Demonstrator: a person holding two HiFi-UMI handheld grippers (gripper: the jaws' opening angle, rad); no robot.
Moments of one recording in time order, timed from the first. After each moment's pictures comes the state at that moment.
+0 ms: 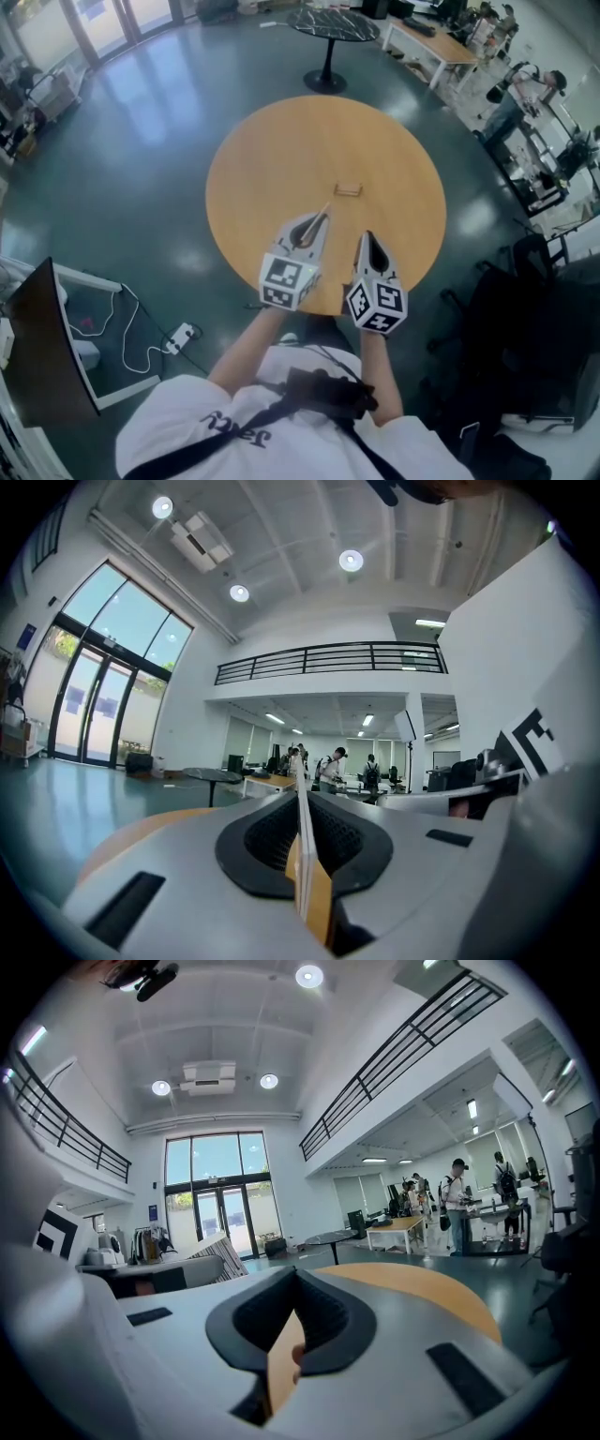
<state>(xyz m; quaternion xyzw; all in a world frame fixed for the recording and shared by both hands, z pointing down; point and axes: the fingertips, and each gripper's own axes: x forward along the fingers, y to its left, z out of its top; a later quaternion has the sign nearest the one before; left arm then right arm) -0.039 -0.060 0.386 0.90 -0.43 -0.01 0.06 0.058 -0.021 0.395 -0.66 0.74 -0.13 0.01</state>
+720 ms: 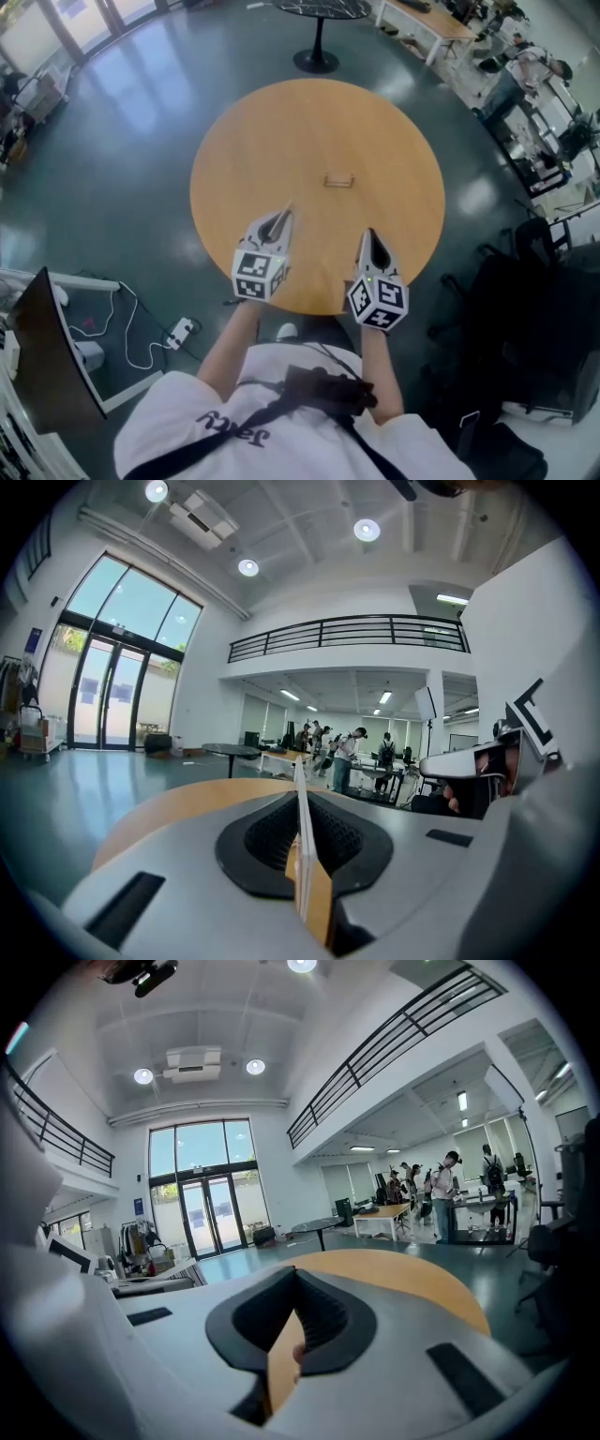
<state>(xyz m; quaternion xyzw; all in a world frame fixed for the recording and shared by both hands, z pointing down) -0.078 -0.100 0.457 0.88 -0.46 0.07 0.10 0.097 -0.040 0.428 -0.68 0.71 -0.17 -0.01</state>
